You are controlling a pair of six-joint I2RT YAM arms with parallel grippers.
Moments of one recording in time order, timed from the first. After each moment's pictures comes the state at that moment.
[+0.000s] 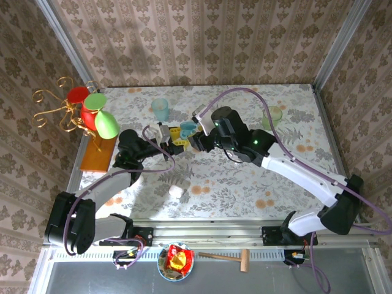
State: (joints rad) left arm -0.40 1.23 0.56 0.75 0.94 0.02; right arm 0.82 1.39 1.36 -0.48 0.02 0.06
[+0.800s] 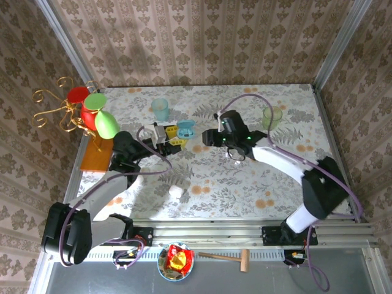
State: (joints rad) left arm -0.39 1.14 0.56 0.75 0.94 0.01; right arm 0.60 1.61 1.13 -0.22 -0.08 0.47
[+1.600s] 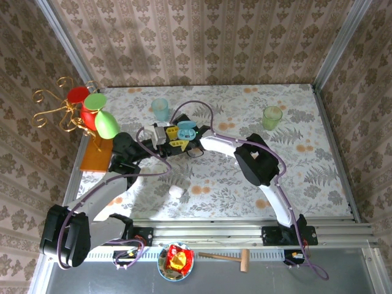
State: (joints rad) left arm -0.41 1.12 0.56 0.75 0.94 -0.01; right arm 0.75 2.31 1.77 -0.32 -0.41 0.39
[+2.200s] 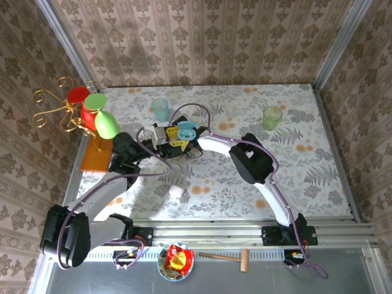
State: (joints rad) left arm -0.41 1.12 0.56 0.75 0.94 -0.01; right arm 0.74 2.39 1.83 -0.34 -0.47 0.34
